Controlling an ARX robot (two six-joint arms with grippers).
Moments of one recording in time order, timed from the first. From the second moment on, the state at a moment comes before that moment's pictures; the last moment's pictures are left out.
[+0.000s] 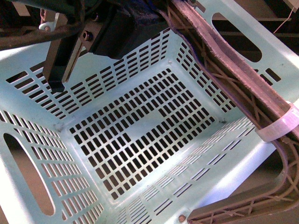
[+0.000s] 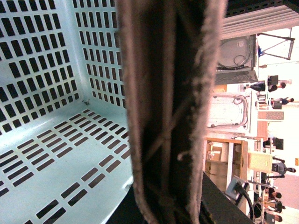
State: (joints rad) left arm -0.64 1.41 0.78 0.19 0.18 -1.14; right arm -0.24 1.17 0.21 0.34 0.09 0.09
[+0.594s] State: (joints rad) left arm -0.64 1.41 0.78 0.19 0.18 -1.14; right arm -0.37 2.19 0.65 0.65 0.12 0.10
